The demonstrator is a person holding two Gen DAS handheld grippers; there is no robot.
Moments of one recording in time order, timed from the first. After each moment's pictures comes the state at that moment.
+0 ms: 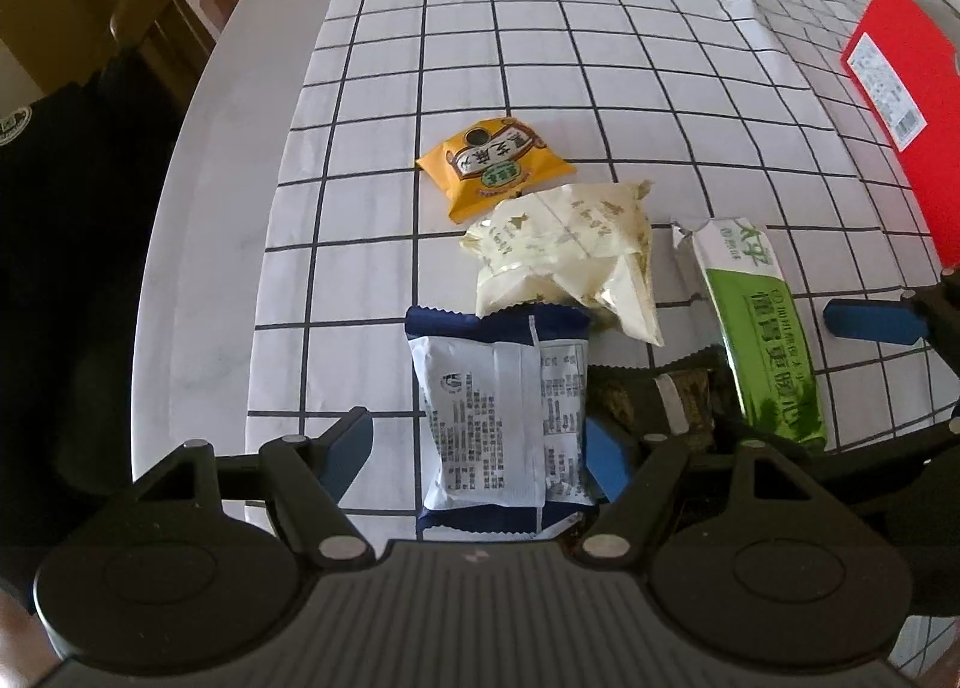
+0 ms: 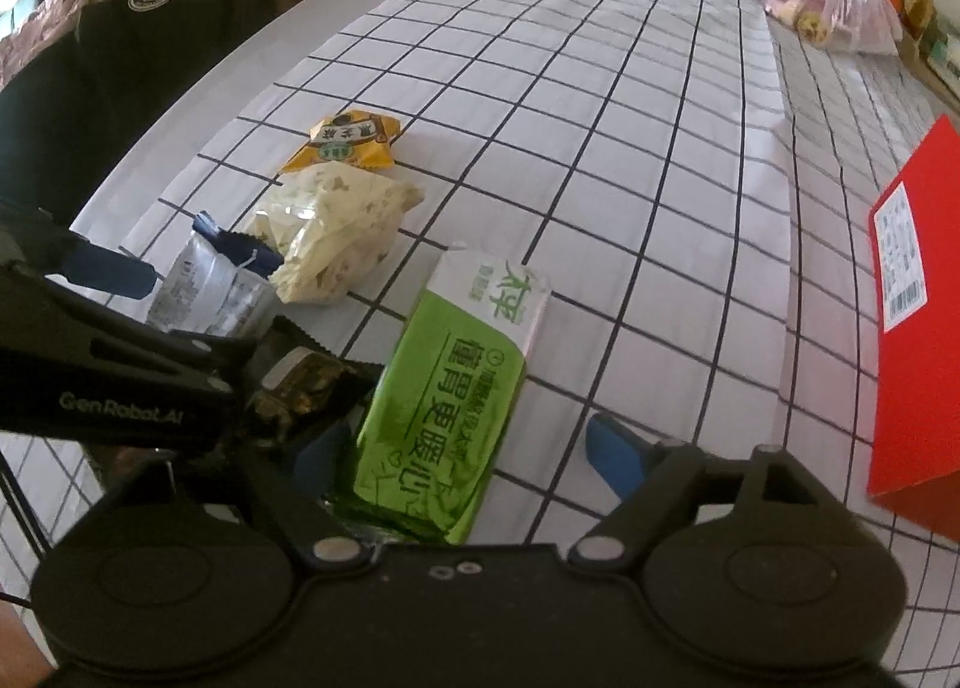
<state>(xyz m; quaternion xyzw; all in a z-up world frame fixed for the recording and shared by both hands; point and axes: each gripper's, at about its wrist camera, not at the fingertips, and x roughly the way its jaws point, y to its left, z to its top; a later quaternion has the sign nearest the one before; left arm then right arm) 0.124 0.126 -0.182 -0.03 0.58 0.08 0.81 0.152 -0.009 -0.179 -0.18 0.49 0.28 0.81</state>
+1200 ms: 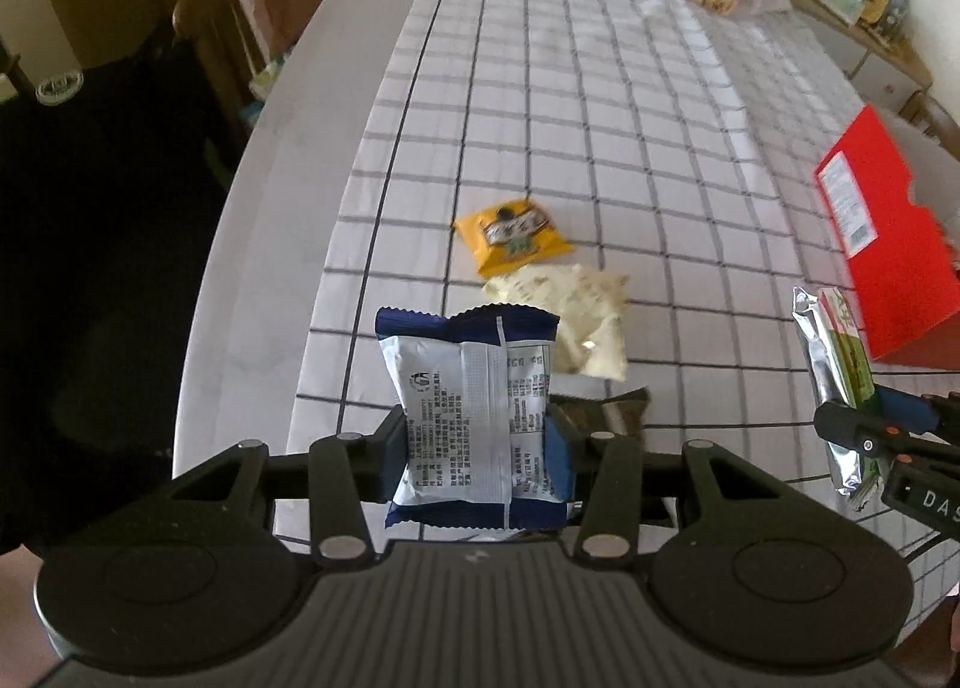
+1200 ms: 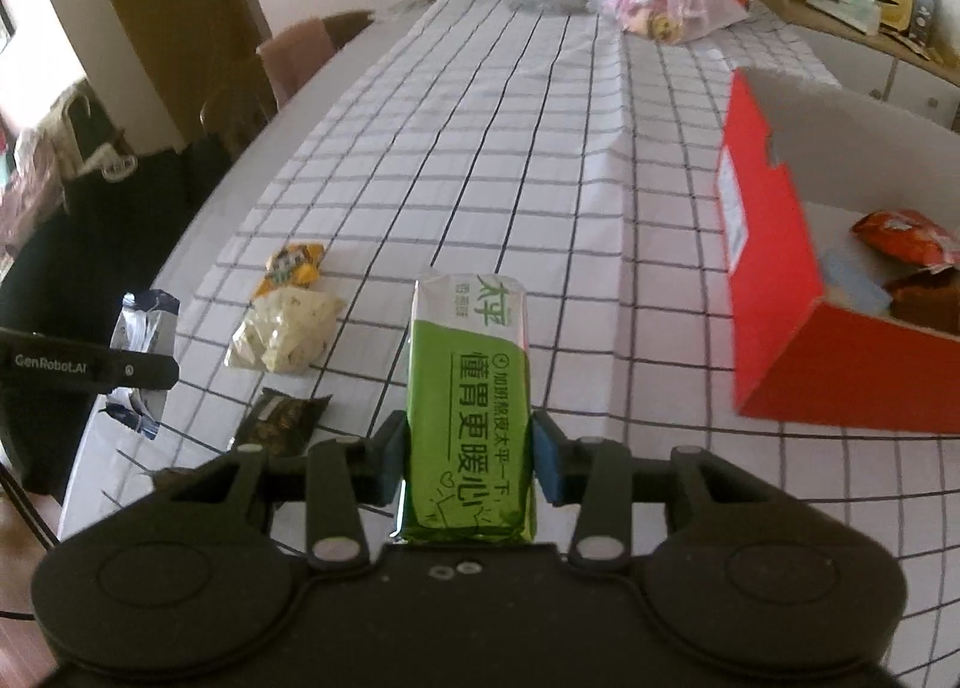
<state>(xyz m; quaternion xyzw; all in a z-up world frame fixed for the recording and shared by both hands) 0.089 0.141 -0.116 -0.11 0.53 0.09 0.84 0.138 -0.108 -0.109 -0.03 0.46 0.24 0.85</state>
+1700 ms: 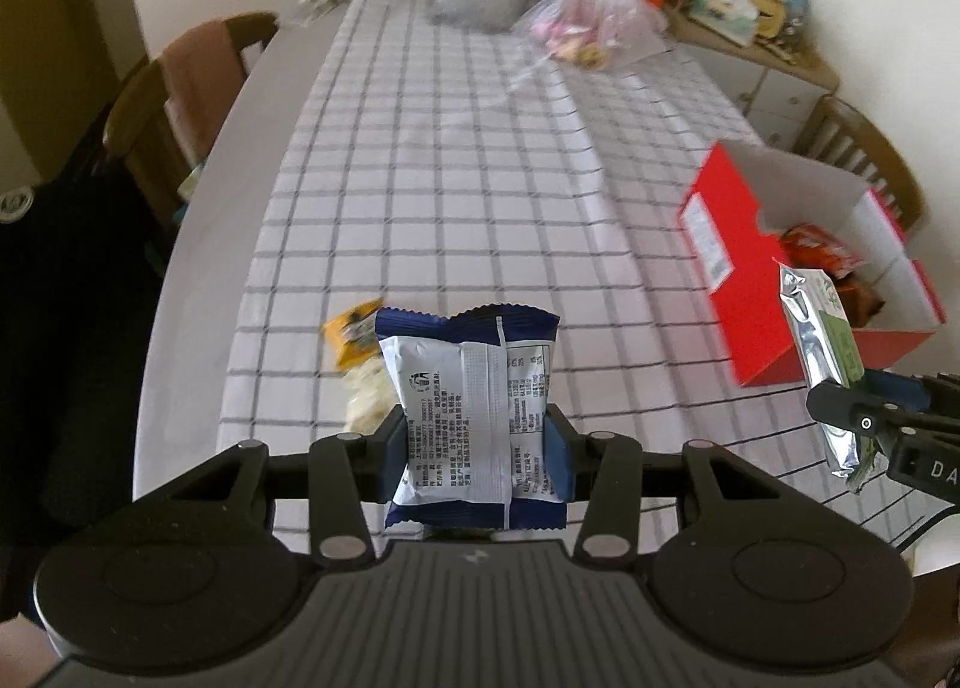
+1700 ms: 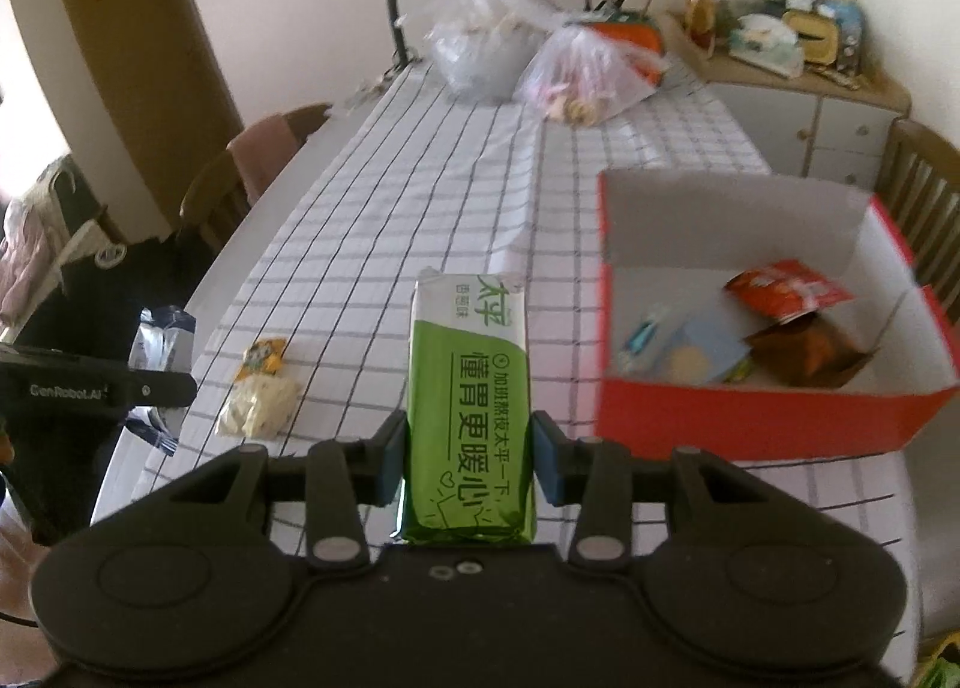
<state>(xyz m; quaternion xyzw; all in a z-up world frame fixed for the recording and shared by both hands) 0.097 0.067 -0.050 -0.07 0.47 0.03 0.88 0.129 -0.185 -0.040 0.00 0.41 0.21 0.89</state>
